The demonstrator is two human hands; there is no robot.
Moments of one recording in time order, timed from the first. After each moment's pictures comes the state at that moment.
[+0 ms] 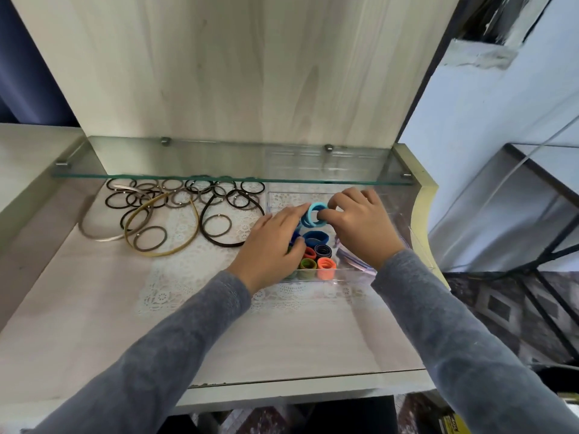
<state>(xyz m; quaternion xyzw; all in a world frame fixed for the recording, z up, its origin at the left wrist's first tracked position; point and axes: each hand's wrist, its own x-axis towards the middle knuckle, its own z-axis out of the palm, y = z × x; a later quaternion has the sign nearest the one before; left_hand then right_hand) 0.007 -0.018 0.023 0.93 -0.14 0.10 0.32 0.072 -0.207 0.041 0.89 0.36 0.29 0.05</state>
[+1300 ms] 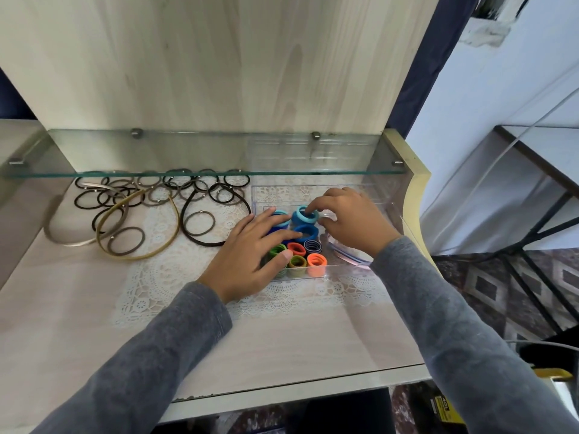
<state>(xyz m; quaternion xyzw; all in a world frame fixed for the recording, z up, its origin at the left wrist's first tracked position) 0.010 0.008 -0.012 0.92 -0.24 0.10 0.28 0.079 -0.207 0.051 0.96 0.26 0.04 -0.07</state>
